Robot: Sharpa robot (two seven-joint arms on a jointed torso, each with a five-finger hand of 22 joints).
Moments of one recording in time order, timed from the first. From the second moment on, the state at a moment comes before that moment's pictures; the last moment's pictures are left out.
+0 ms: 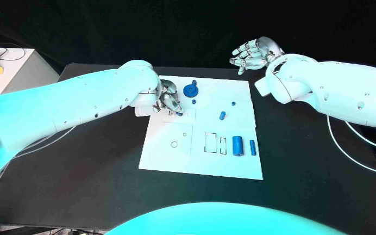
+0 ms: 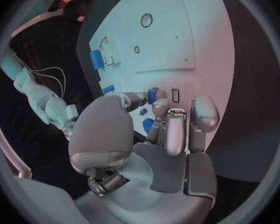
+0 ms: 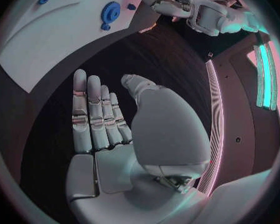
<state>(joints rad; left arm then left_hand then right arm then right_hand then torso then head) 1.33 -0.52 -0.13 1.24 -0.98 0.29 -0.52 1.16 -0.18 0.80 0.23 0.14 0.75 0.10 0.82 0.72 1.15 0.01 1.27 0.90 1.47 -0.04 1.52 1.31 0.12 1.28 0.06 1.37 1.04 1.37 -0.75 -0.17 1.34 -0.63 -0.56 -0.04 1.37 -0.22 0.39 0.21 0.38 0.77 0.20 0.32 0.32 0.87 0.15 0.47 0.19 1.03 0.08 0.73 0.59 0.17 1.12 0.17 0.20 0.68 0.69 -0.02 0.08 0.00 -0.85</state>
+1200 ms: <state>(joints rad) 1.33 -0.50 -0.13 1.21 -0.98 0.32 -0.52 1.16 -0.18 0.80 0.23 0.14 0.75 0.10 0.82 0.73 1.16 0.01 1.27 0.90 1.47 -0.04 1.52 1.31 0.12 1.28 0.06 1.37 1.04 1.37 -0.75 -0.17 1.34 -0.63 -0.55 -0.05 1.38 -0.22 0.39 0.21 0.38 0.77 0.20 0.32 0.32 0.87 0.15 0.47 0.19 1.03 0.08 0.73 0.59 0.17 1.12 0.17 0.20 0.68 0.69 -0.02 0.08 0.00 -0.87</state>
